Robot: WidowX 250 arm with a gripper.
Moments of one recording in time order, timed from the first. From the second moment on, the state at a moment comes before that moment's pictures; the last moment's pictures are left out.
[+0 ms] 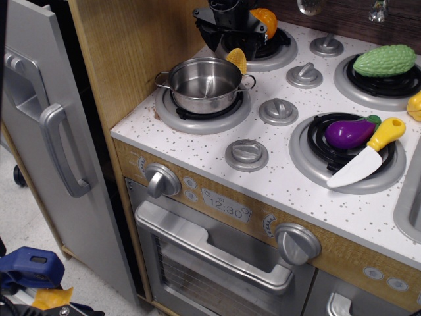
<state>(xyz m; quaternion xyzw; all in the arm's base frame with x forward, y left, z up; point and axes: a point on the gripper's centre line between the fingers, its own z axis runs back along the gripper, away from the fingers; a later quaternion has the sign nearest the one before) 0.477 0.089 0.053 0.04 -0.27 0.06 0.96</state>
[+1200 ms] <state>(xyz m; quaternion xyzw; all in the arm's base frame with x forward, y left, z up) 0.487 0.087 0.019 0.02 -0.24 0.05 0.97</state>
